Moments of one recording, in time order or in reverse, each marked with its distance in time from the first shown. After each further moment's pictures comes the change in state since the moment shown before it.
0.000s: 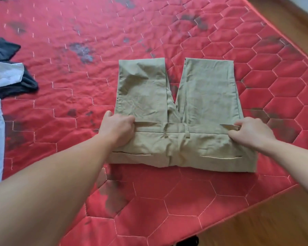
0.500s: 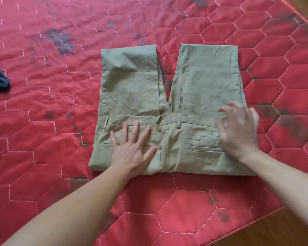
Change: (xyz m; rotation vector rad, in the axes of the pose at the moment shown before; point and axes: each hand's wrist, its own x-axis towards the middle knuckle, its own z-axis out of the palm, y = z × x) left_hand -0.009 0.067 0.082 -0.110 -0.279 -0.125; right_hand 0.030 -0.010 0.061 0.136 0.496 -0.314
